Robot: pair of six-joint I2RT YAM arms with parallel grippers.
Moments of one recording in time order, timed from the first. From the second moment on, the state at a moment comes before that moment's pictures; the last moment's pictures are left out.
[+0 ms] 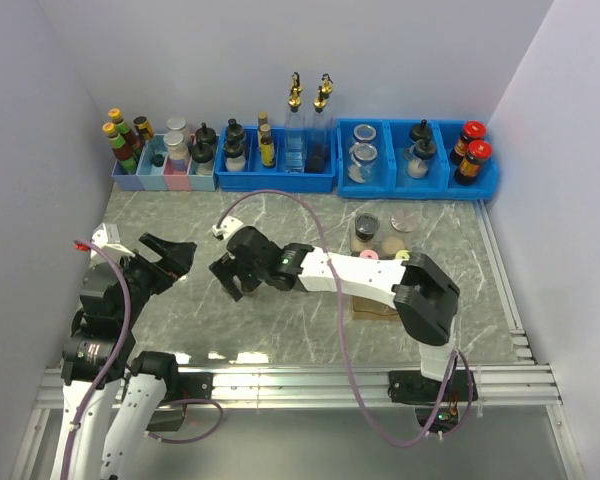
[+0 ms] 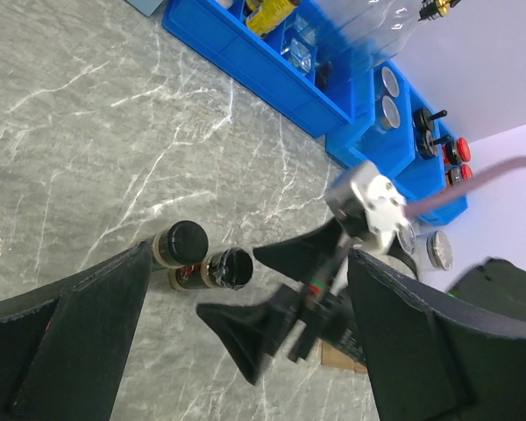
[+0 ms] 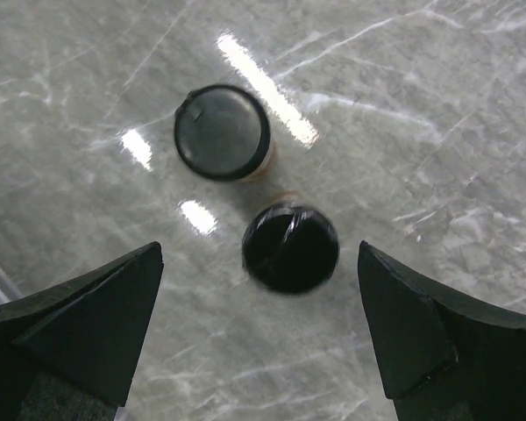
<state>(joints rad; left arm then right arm) -0.11 0.40 0.78 -0.65 0.02 -0.78 1.11 1.87 1.45 -0.32 0.15 0.21</state>
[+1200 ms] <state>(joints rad) -0.12 0.40 0.78 -0.66 0.01 -0.78 1.04 1.48 1.21 -0.44 0.26 0.35</state>
